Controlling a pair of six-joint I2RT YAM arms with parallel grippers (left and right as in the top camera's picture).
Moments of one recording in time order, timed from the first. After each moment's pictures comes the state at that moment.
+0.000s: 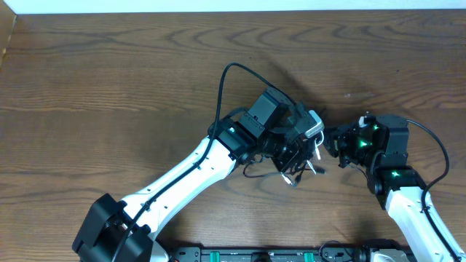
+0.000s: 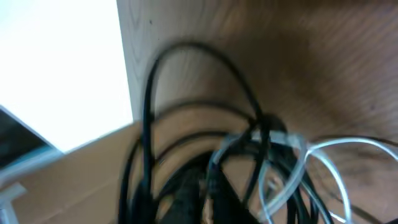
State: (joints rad) left arm -0.77 1.60 1.19 -0.47 0.63 0.03; right arm 0.04 1.16 0.50 -0.04 -0.57 1.33
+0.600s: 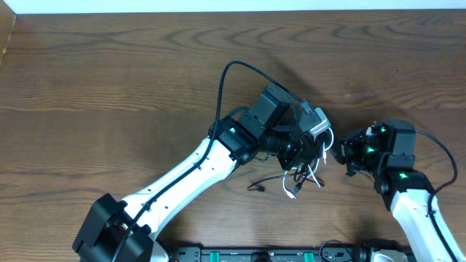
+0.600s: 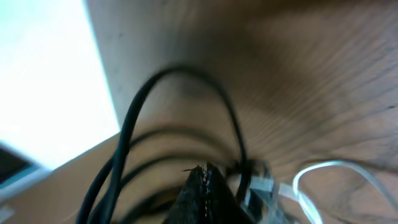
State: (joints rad) left arm -0.78 1.60 1.19 -0.37 0.68 0.02; right arm -0.05 1.11 0.50 -0.21 -0.61 1.26
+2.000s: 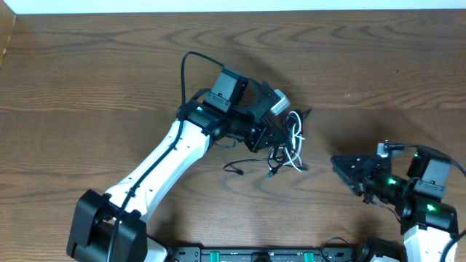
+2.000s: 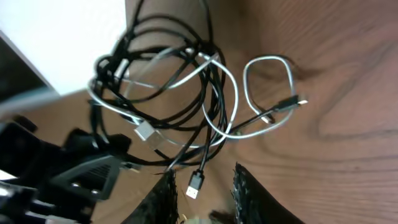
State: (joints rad) left arm -0.53 1.60 1.19 -0.57 0.86 0.10; right arm -0.28 0.81 0.50 -0.69 -0.95 0.82
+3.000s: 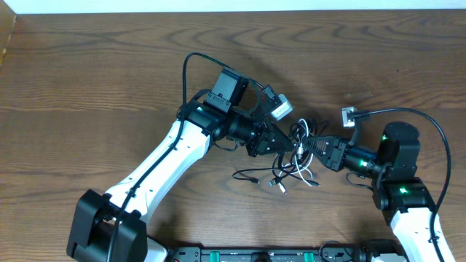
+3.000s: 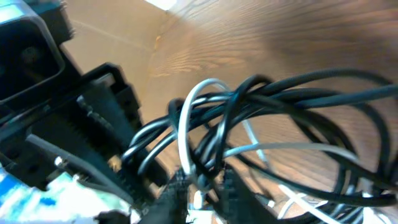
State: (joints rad) left arm -0.53 1.60 1.19 -0.59 1.04 0.14; right arm 0.06 0.96 0.50 -0.10 -0.91 0.60
